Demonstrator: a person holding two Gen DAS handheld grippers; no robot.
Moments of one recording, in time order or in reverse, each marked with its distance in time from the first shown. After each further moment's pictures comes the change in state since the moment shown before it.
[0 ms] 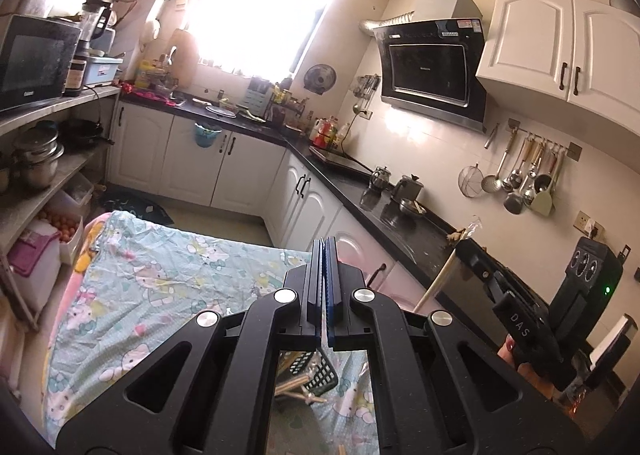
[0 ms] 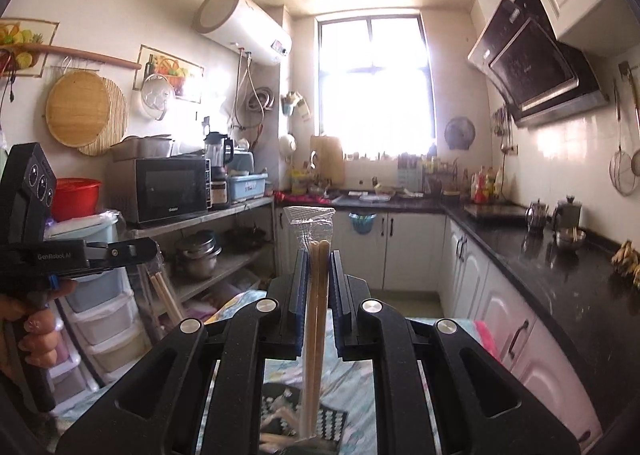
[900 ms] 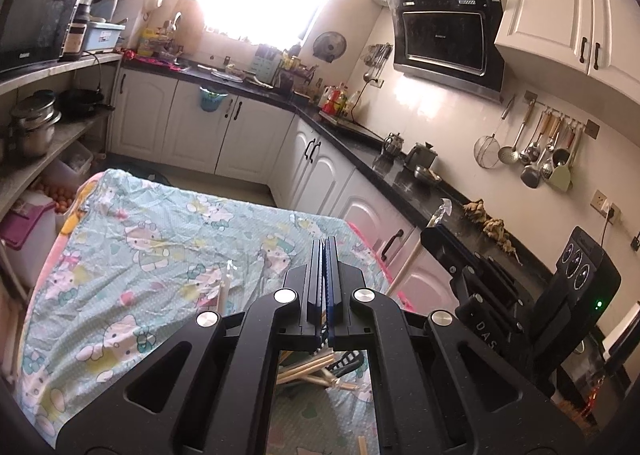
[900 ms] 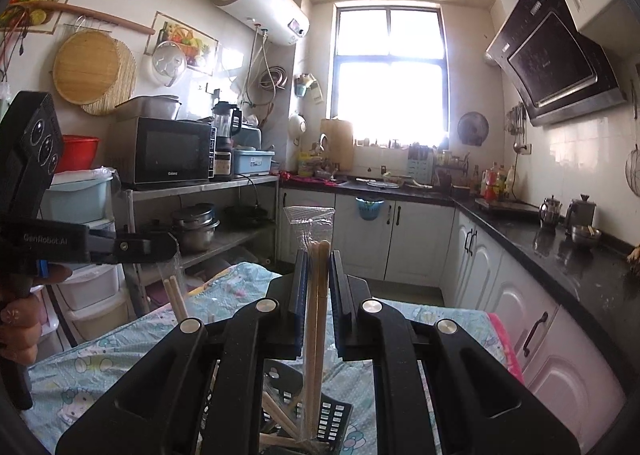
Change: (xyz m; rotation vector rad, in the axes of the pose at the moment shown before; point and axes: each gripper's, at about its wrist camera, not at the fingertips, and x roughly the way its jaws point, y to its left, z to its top) left arm 0.059 0.026 -0.057 -0.012 0.105 0.022; right arm 0.058 0.010 -0.080 -0.044 0.062 0.022
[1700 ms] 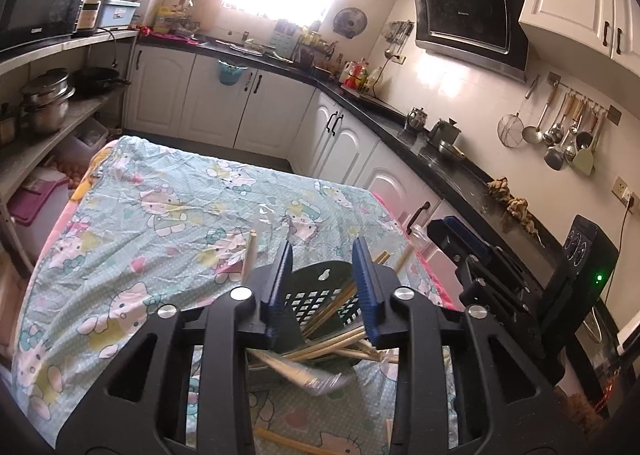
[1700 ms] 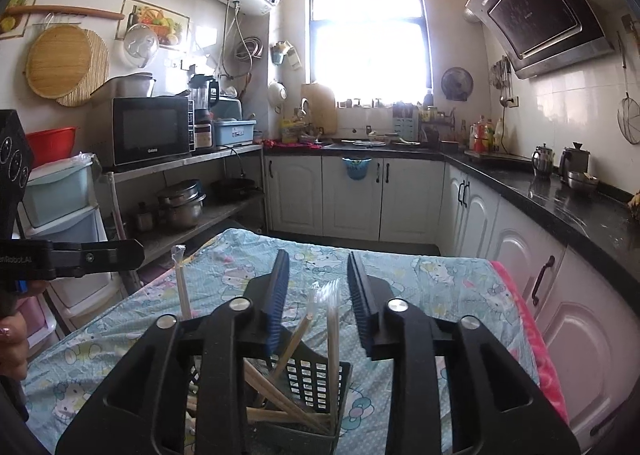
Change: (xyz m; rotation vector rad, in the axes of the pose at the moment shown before) left arm 0.021 0.023 -0.034 -0.019 0.073 0.069; right arm 0.025 -0.011 -0.045 0.086 0.118 -0.041
